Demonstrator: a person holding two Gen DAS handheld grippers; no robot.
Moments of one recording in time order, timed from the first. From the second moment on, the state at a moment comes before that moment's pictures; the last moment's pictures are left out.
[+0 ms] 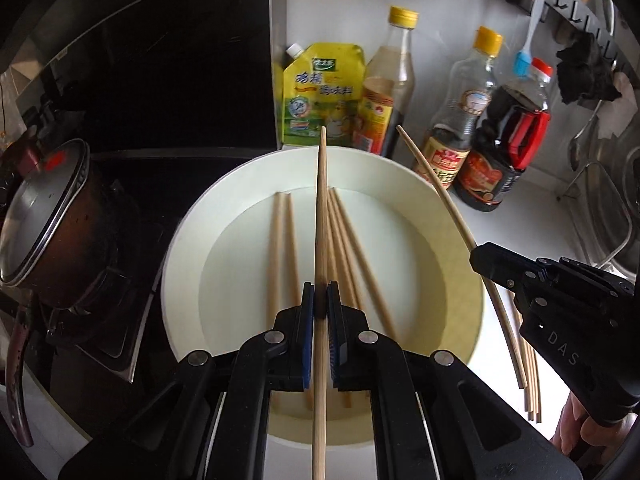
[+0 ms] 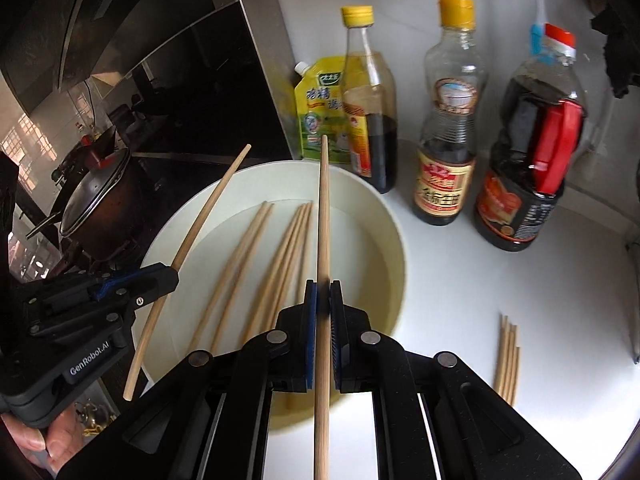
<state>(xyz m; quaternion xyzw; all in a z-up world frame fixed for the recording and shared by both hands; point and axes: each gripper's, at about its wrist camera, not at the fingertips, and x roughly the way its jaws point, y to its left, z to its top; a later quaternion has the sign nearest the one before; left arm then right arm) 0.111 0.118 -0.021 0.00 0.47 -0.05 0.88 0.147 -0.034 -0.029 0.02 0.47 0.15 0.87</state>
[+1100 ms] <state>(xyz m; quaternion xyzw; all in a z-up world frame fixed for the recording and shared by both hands) 0.131 0.164 -0.050 -0.04 0.50 0.00 0.86 0.164 -0.009 -0.065 0.04 0.53 0.12 0.84</state>
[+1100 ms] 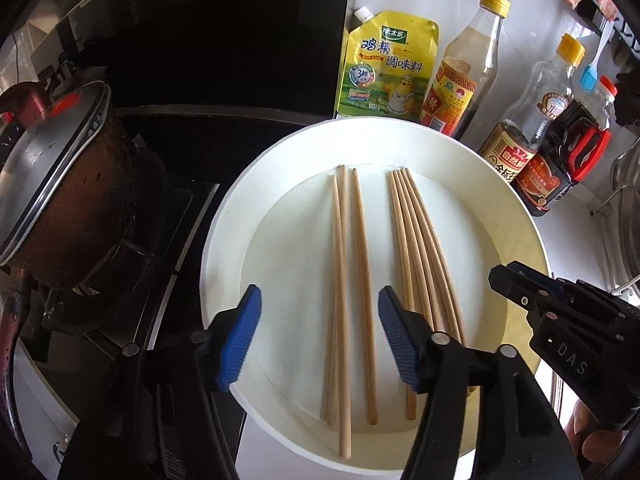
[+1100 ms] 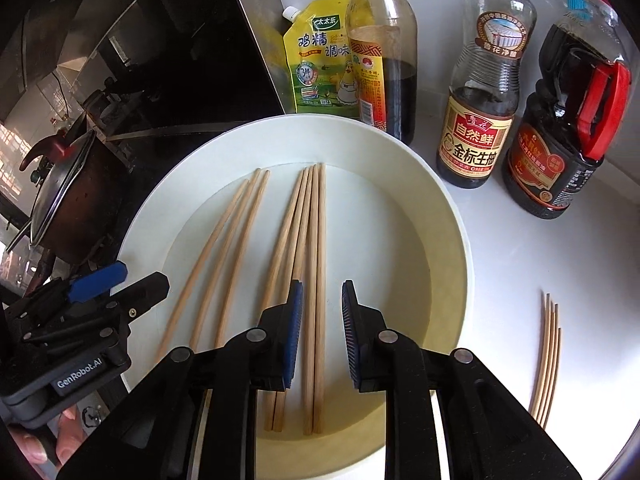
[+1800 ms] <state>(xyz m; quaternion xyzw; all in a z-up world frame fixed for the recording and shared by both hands) 0.079 0.149 -0.025 -0.03 0.48 0.01 0.88 0.109 -0.029 -0.034 0.04 0.51 0.14 0.85</state>
